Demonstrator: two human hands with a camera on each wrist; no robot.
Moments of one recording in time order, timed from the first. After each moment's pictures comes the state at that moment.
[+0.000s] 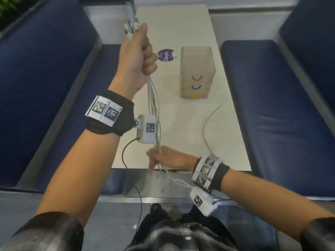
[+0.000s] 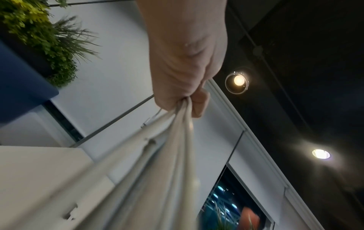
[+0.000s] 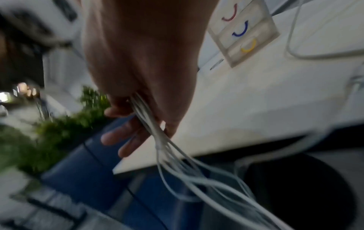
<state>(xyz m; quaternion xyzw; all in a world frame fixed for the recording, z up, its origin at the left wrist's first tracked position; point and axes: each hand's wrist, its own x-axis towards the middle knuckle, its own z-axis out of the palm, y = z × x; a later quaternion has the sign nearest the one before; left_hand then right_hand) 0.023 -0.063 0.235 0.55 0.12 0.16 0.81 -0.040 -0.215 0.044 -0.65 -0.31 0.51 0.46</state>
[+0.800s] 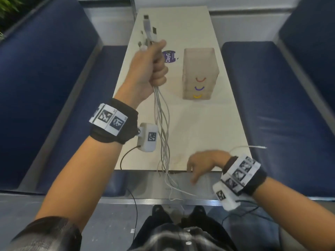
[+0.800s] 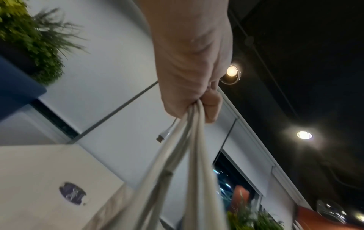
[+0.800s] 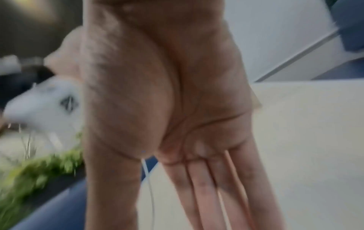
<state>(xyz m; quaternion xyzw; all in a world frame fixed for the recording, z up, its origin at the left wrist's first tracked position) 0.009 -0.064 0.227 0.58 0.11 0.08 0.80 -0.004 -0.266 0.062 -0.77 -0.40 0.50 -0.05</state>
